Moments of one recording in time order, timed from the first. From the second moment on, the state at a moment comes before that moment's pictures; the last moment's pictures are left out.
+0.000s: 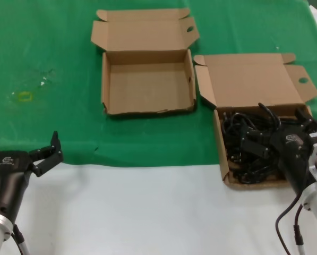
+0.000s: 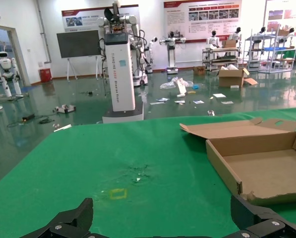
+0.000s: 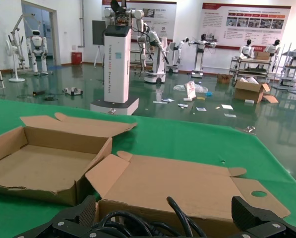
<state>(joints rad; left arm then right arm) 0.00 -0.30 1.60 -1.60 -1.80 0.00 0.00 0.05 0.29 -1.62 1.55 1.79 -0.02 -0.01</state>
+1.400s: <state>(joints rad) 0.00 -0.30 1.60 -1.60 -1.80 0.00 0.00 0.06 0.30 -1.63 1.54 1.79 -0.03 -0.01</state>
